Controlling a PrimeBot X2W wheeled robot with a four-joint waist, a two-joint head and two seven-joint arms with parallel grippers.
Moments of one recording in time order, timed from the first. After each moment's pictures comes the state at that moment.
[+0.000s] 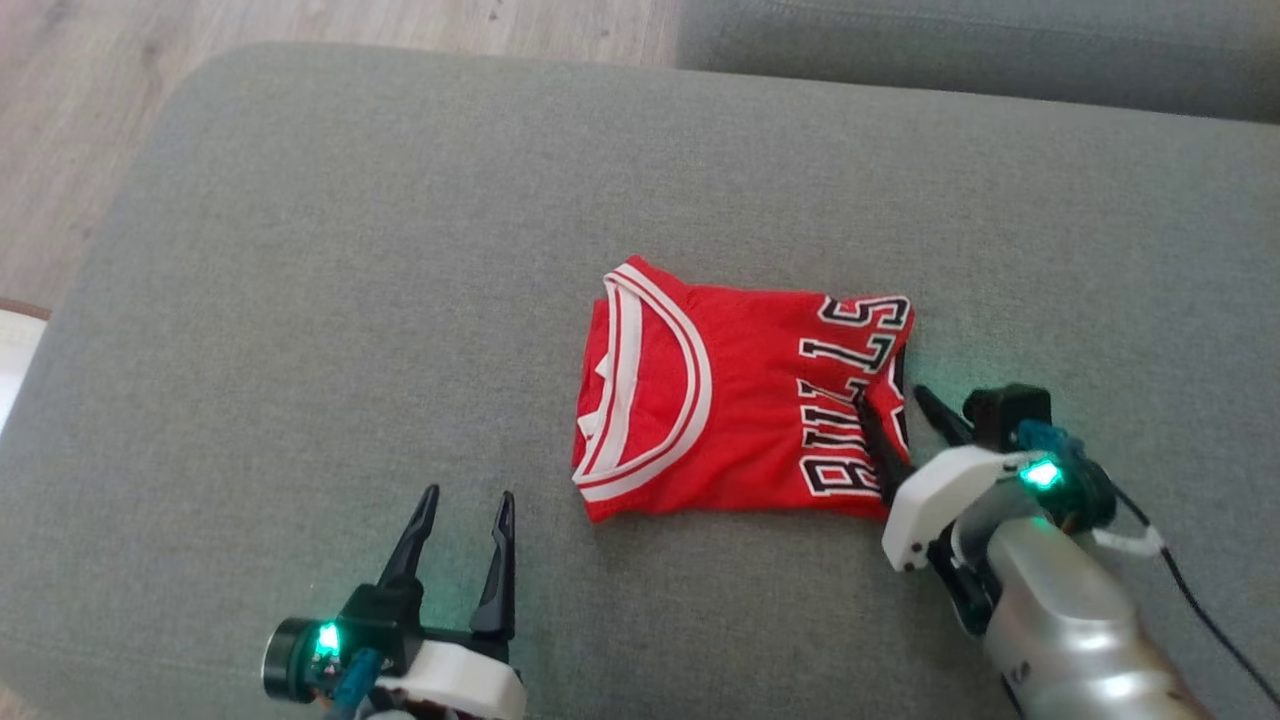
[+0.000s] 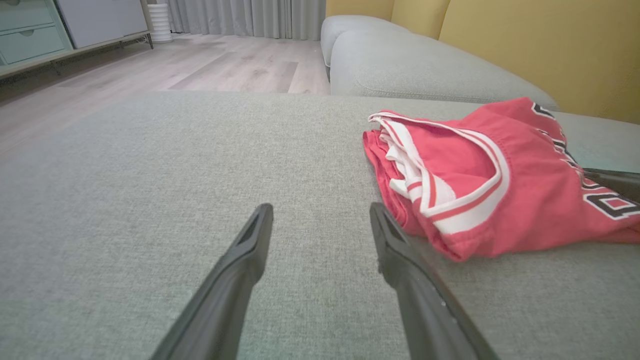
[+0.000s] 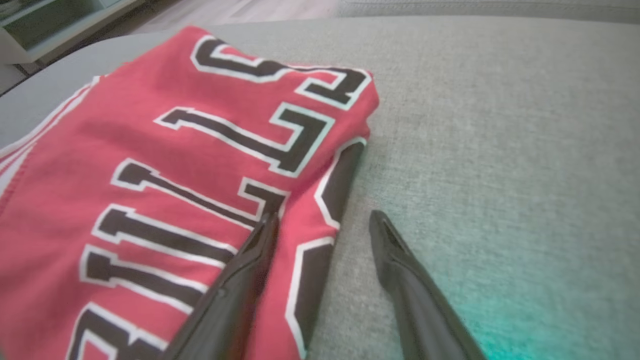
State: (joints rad) left arm -0.07 0.05 -0.31 0.40 -0.18 0.02 -0.26; right arm -0.51 -0.06 0.29 1.06 0.25 0.13 -0.20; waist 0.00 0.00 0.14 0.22
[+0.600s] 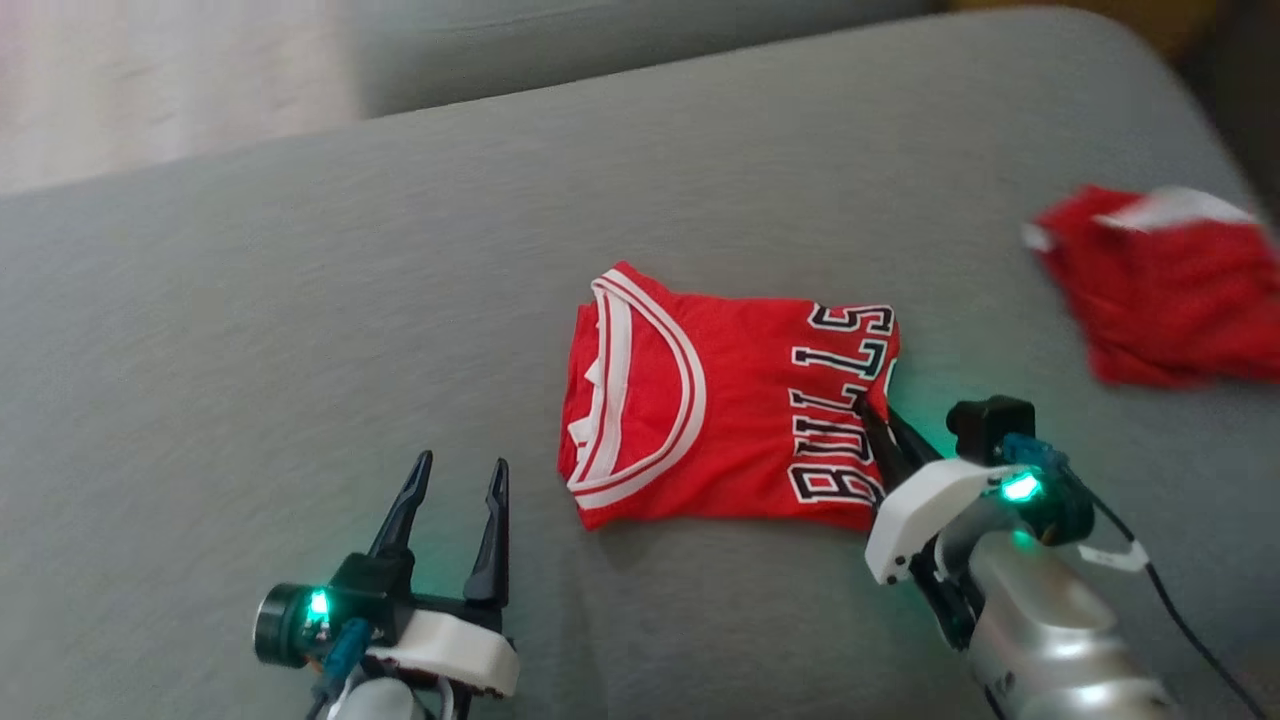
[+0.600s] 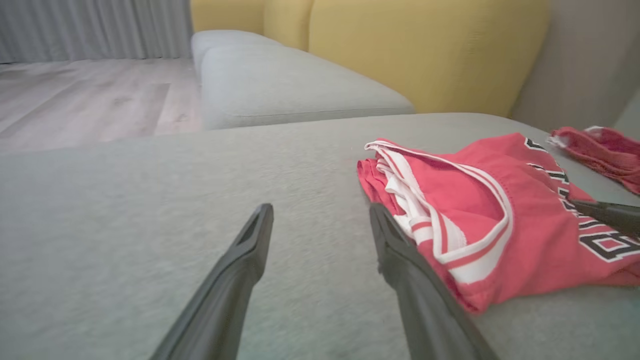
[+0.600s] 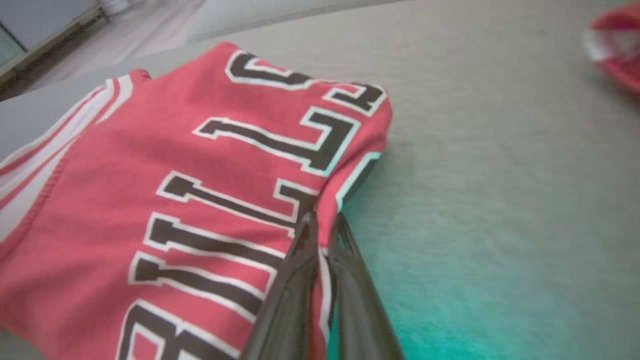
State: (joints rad) left arm -0.11 0.05 -0.29 0.40 -0.17 0.01 -0.26; right arm -0.53 -0.05 0.36 1.10 0.31 0.13 -0.25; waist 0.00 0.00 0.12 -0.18
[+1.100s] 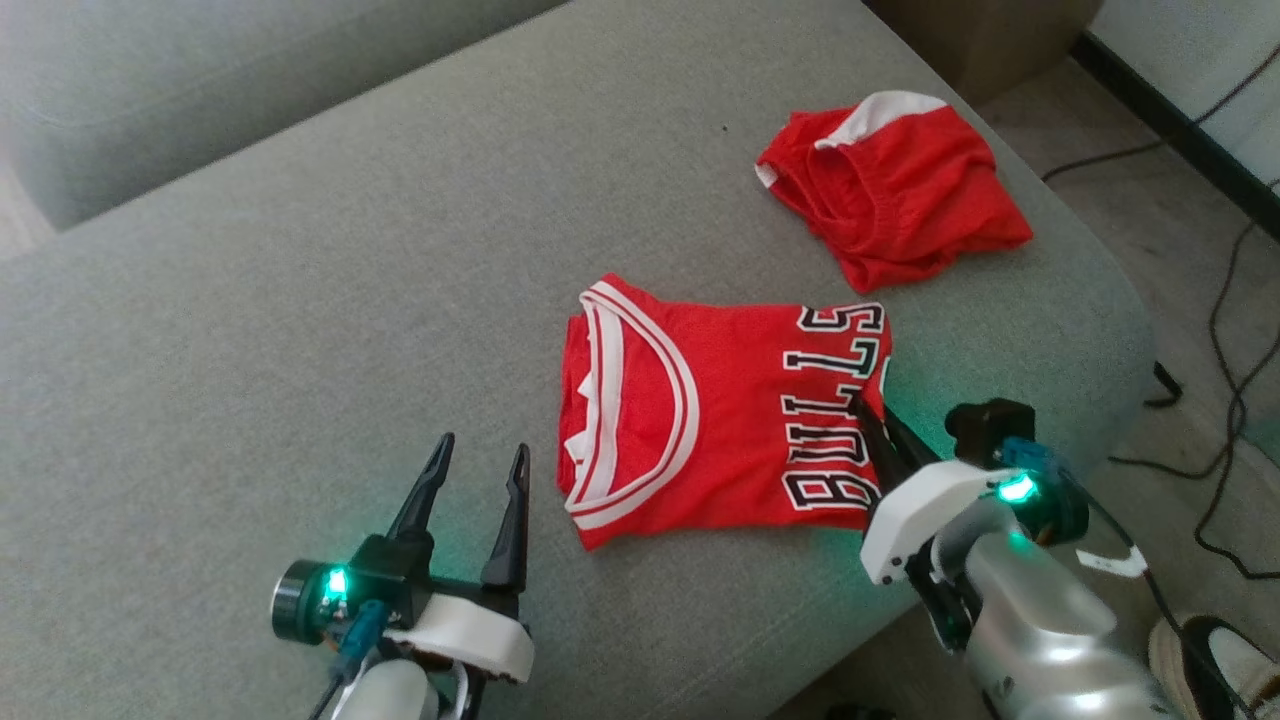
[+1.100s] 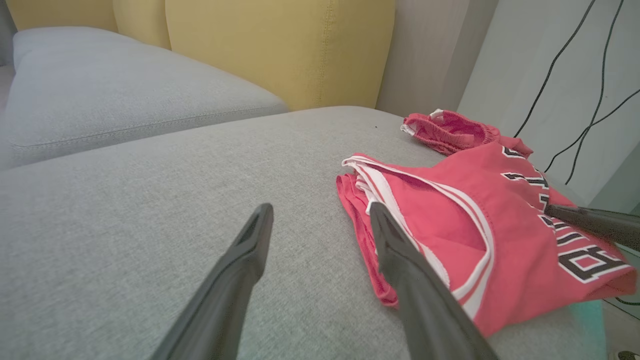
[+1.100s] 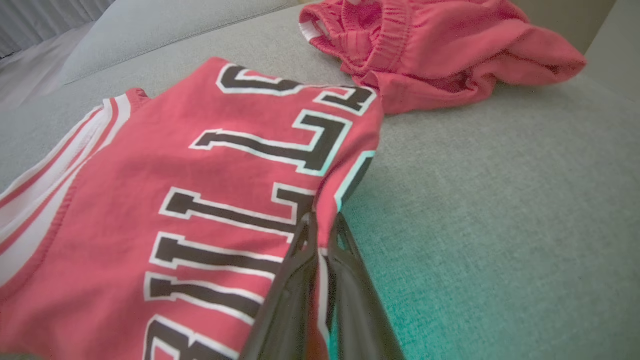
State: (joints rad) left arm -0.15 0.05 -0.33 0.42 -0.17 0.00 -0.26; right arm -0.50 -0.05 0.37 1.05 0.34 0.13 -0.25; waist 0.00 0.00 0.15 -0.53
